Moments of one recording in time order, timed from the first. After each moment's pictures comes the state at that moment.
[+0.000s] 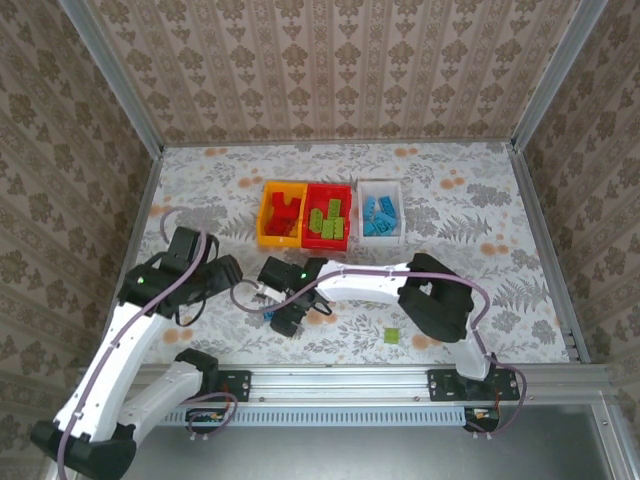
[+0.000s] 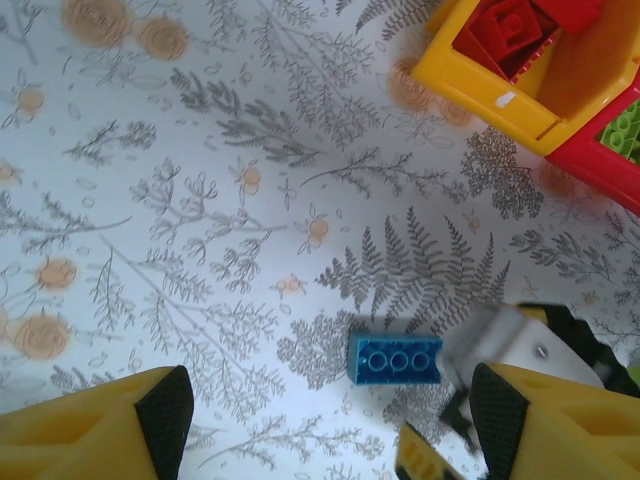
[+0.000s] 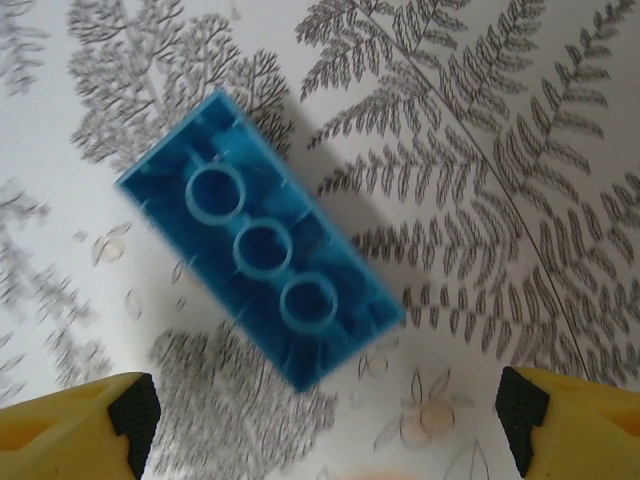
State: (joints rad) left arm -0.42 0.81 0.98 -1.22 -0.10 -0.75; right arm 1.10 2.06 1.50 -0.67 0.02 0.00
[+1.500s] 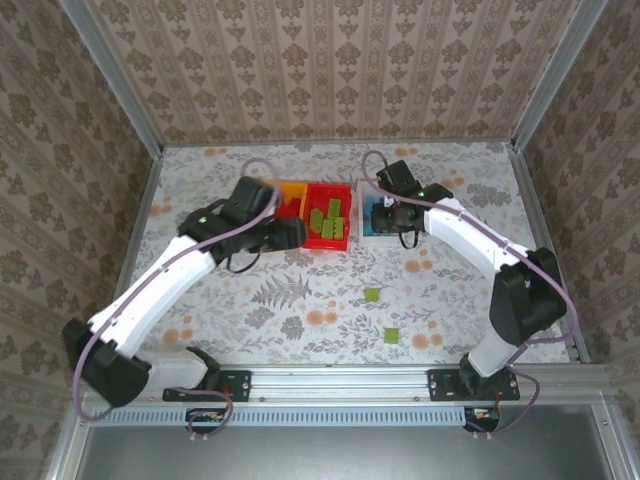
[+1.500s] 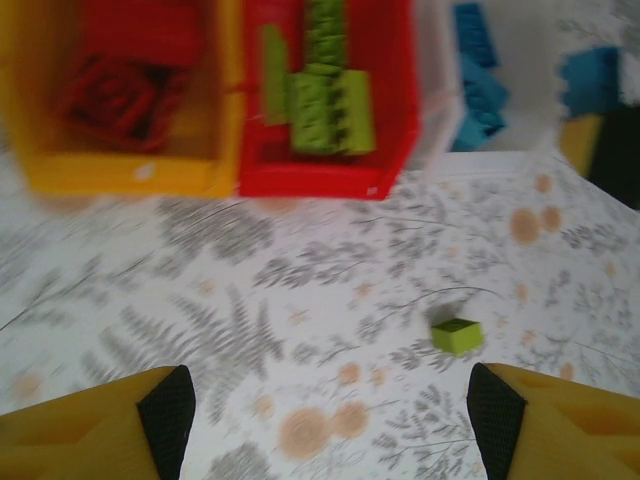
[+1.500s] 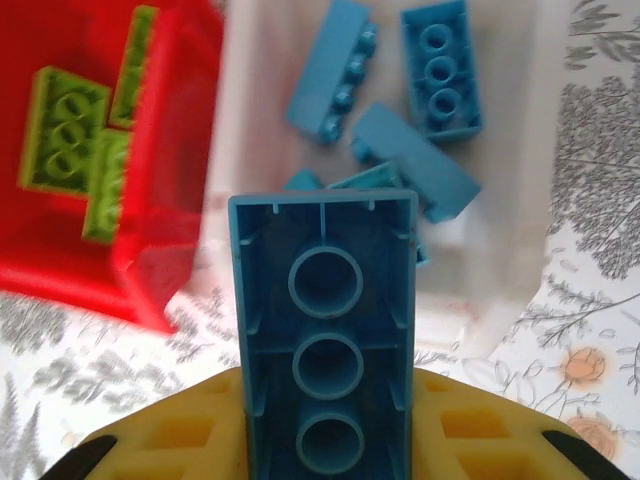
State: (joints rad) left arm -0.70 1.31 1.29 -0.88 0.07 -0.58; right arm 0.42 1.68 1.36 -0.76 0.06 0.39
